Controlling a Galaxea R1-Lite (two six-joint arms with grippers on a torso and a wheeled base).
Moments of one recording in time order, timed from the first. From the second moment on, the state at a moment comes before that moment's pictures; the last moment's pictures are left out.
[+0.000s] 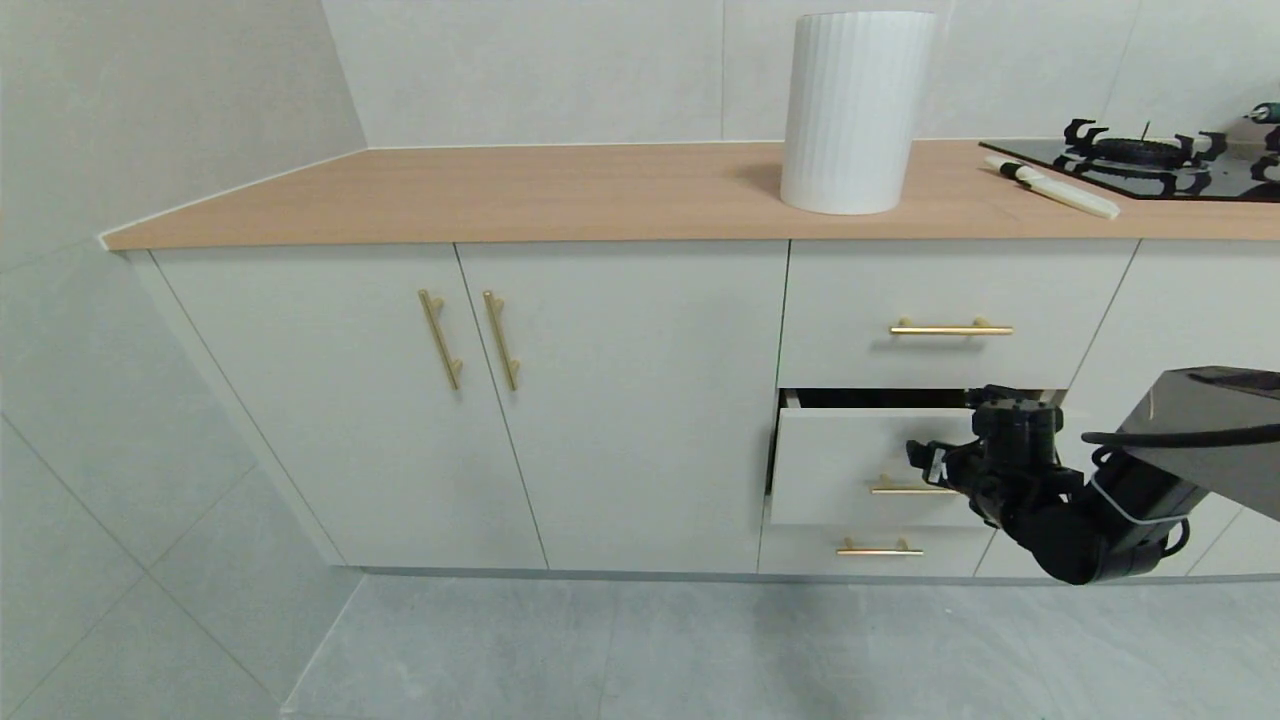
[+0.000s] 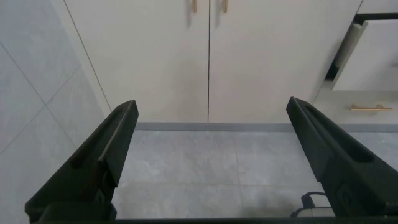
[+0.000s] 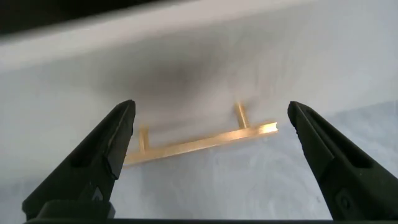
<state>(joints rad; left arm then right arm) 0.00 0.00 0.00 0.00 0.00 0.00 0.14 2.33 -0.95 -1.01 -0.31 0.24</state>
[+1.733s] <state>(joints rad) 0.00 0.00 0.00 0.00 0.00 0.00 0.11 2.54 -1.32 -1.01 -0.45 0.37</state>
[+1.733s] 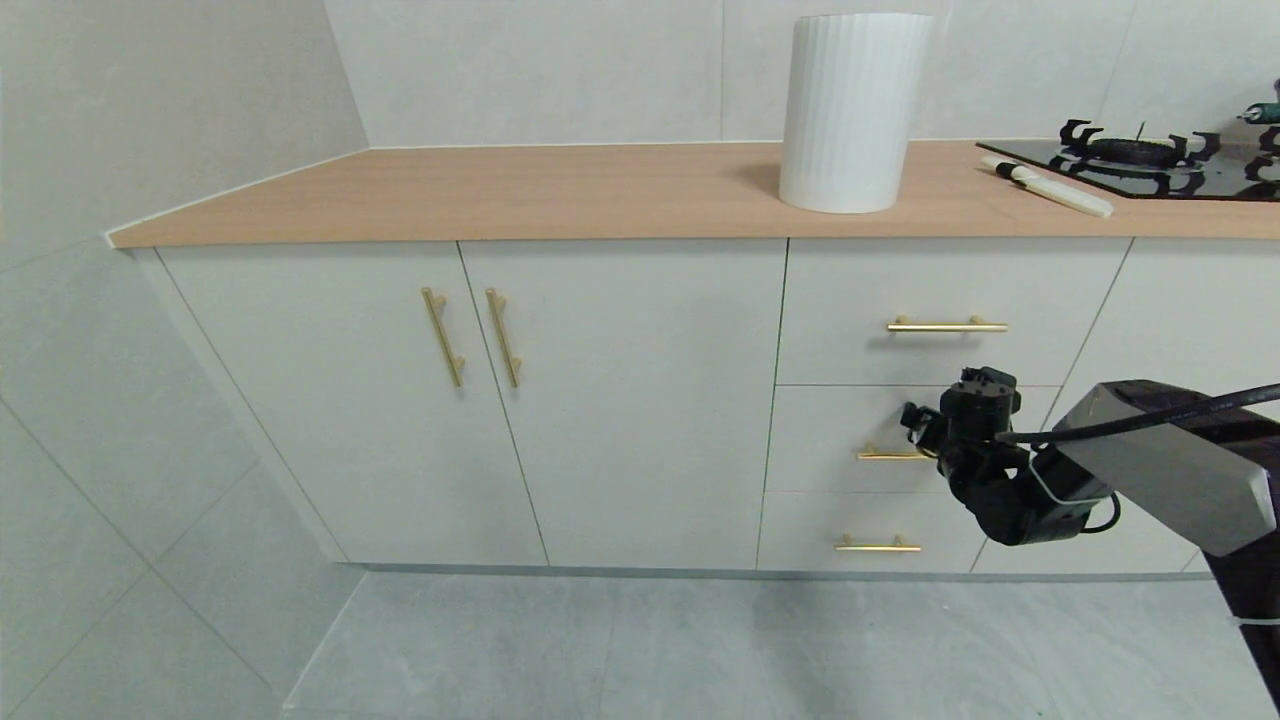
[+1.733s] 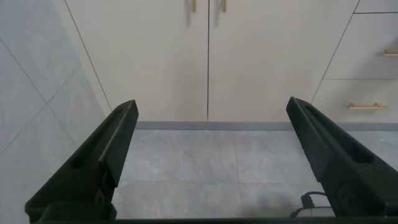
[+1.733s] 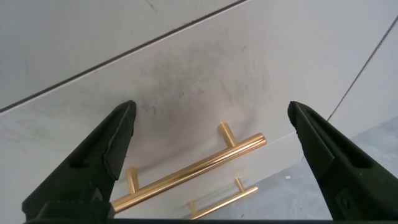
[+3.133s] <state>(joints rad) 0.00 0.00 0.00 0.00 0.00 0.00 0.14 1.26 -0.40 -0.90 -0.41 0.11</state>
